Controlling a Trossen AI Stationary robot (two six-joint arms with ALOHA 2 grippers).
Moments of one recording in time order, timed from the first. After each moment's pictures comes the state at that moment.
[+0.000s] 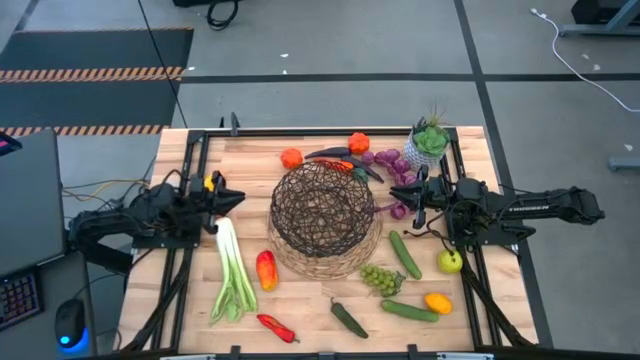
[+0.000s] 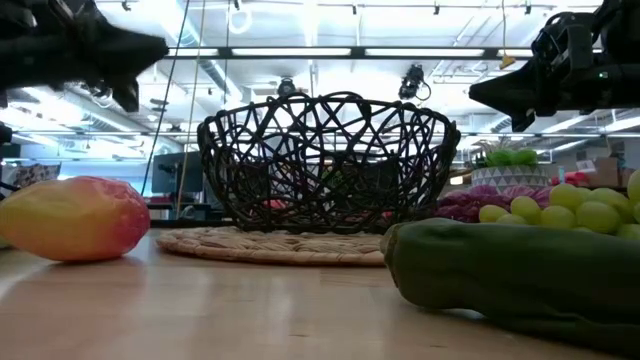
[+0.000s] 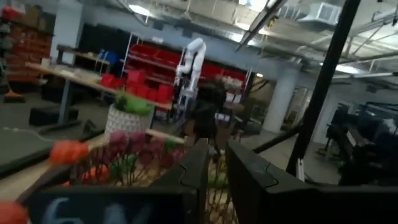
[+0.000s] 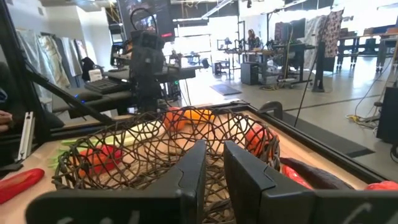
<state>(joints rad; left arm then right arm) 0.14 0.03 0.05 0.23 0.00 -0.30 -0.12 0.41 0.01 0.46 0.11 0.08</state>
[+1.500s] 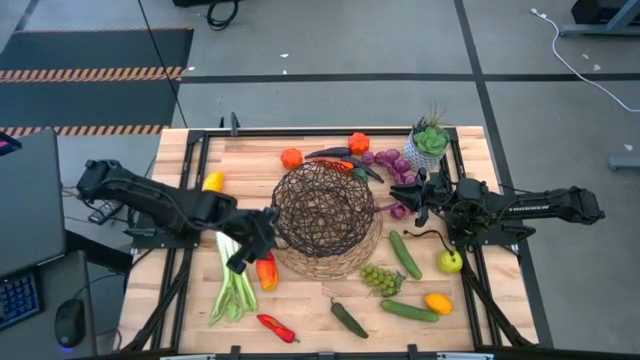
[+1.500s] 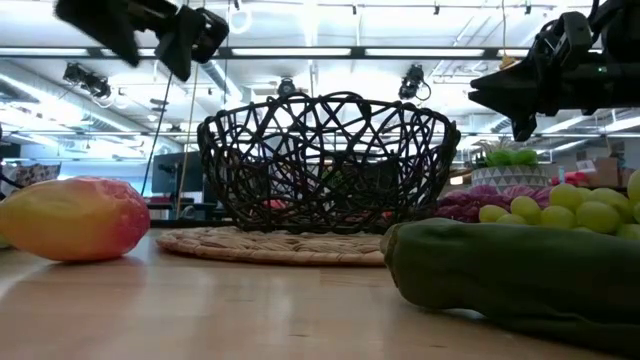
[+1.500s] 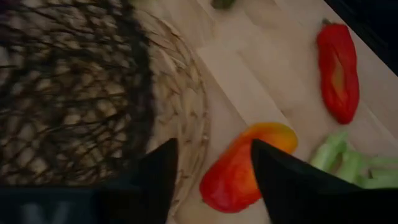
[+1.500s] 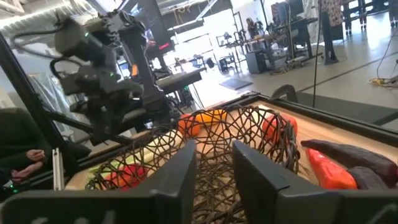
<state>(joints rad) -0.28 1.28 0.98 -0.66 0.08 0.30 -0.12 0.41 0.01 0.47 0.11 0.31</state>
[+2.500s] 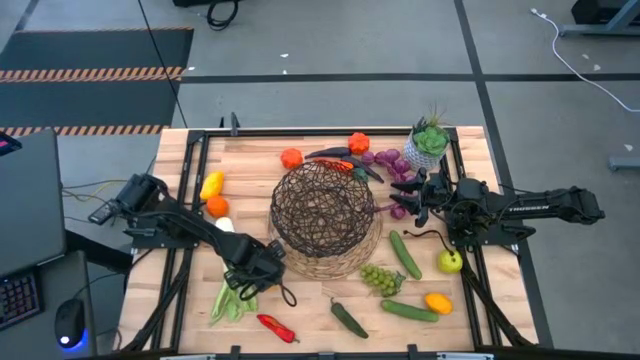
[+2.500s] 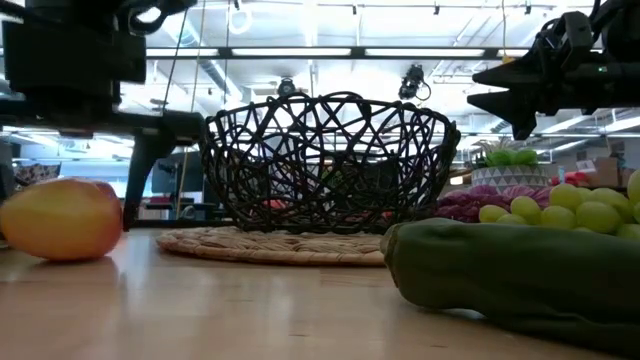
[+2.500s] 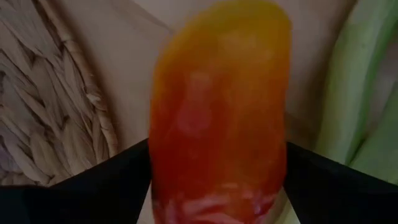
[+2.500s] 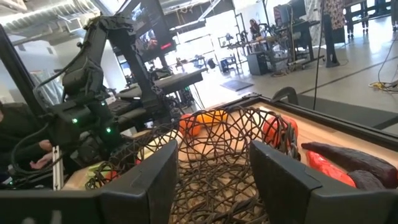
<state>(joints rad) -0.46 1.69 0.98 -0.75 -0.06 0.54 -0.12 0.41 0.01 0.48 0.10 0.30</state>
